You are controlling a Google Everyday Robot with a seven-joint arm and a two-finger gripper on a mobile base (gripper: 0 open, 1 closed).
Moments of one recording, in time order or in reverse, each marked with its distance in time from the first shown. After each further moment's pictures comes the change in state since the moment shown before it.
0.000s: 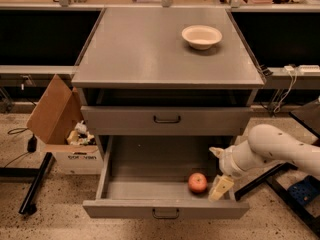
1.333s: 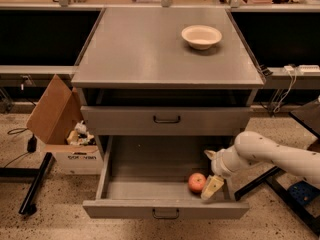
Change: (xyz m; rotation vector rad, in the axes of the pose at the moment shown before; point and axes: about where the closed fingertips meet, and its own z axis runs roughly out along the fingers) arm 0.026 -0.031 0.069 0.007 0.011 0.031
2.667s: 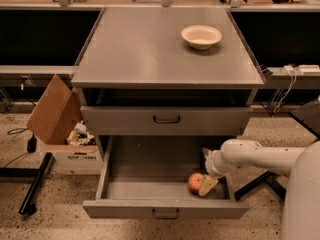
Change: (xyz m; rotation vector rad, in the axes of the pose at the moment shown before) arm 0.020 -0.035 0.040 0.148 0.128 -0.080
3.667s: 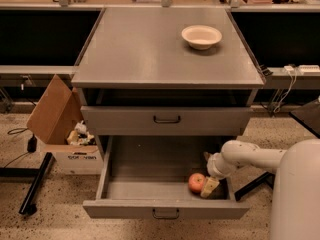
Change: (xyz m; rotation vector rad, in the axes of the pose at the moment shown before) arm 0.027 -0.004 0.038 -0.051 0.005 0.011
